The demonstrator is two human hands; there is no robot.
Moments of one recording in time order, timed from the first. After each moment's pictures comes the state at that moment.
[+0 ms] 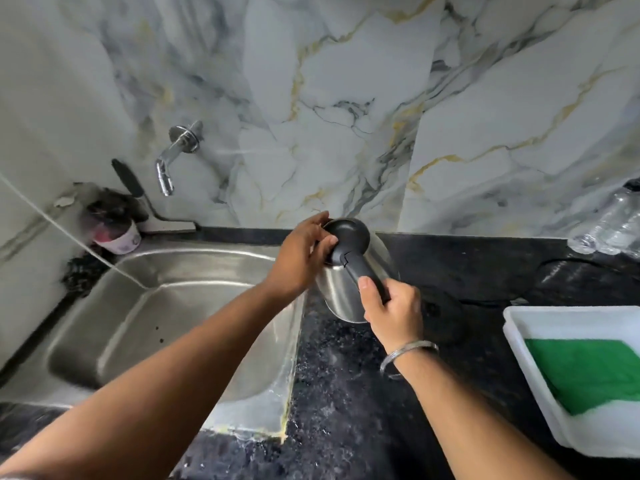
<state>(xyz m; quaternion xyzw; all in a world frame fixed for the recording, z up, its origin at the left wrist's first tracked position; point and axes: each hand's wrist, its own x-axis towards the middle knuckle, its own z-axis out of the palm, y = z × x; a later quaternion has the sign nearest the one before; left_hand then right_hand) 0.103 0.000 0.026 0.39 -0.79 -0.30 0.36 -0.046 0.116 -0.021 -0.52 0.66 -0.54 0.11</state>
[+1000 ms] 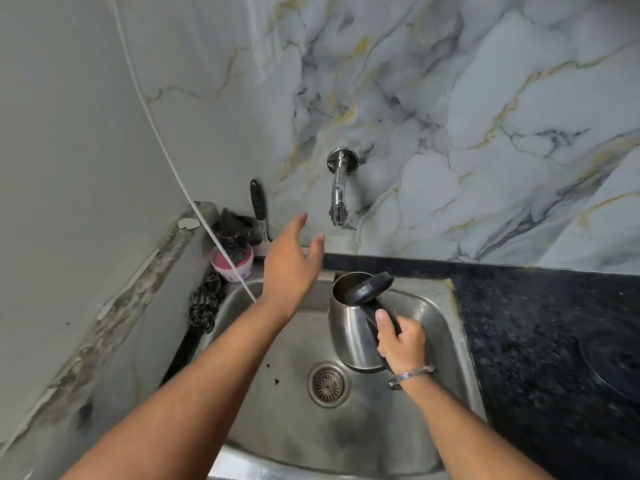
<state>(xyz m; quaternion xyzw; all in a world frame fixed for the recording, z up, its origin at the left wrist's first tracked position) 0.440 -0.170 0.043 0.53 -0.72 -0.23 0.39 0.258 -0.073 -0.123 -0.42 0.71 -0.53 0.21</state>
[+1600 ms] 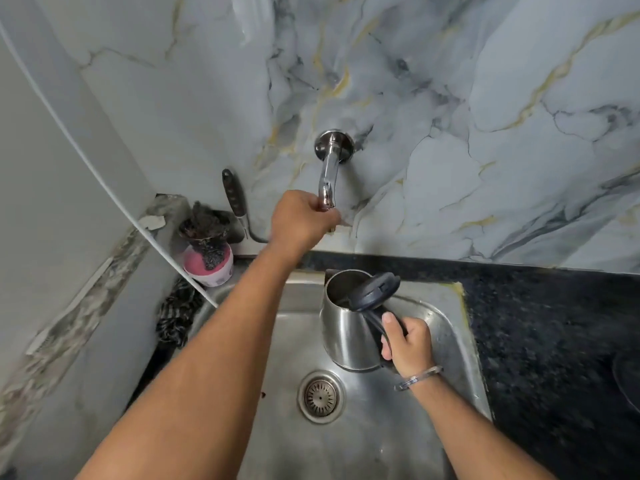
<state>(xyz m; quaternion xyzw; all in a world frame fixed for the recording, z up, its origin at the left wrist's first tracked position) 0.371 -0.292 0.035 0.57 -0.68 -0.35 0.32 0.221 -0.124 -0.143 -0.39 0.64 -0.57 0.33</state>
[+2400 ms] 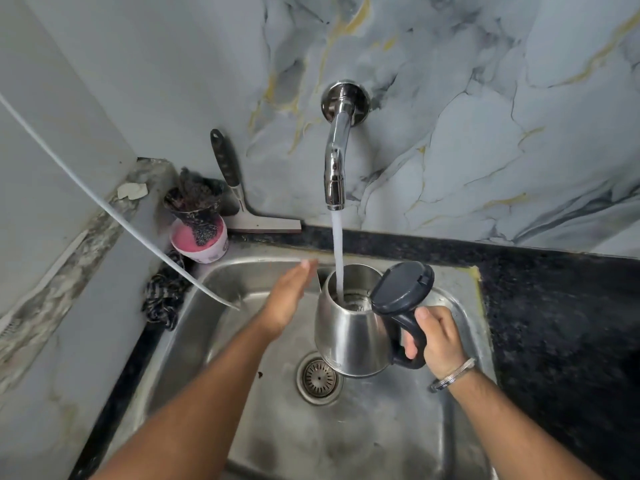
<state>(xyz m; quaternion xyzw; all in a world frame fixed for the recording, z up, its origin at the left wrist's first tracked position) 0.421 -0.250 -0.141 0.51 -0.53 -0.63 0.25 0.191 -0.121 -0.135 -0.45 0.58 -0.54 0.41</state>
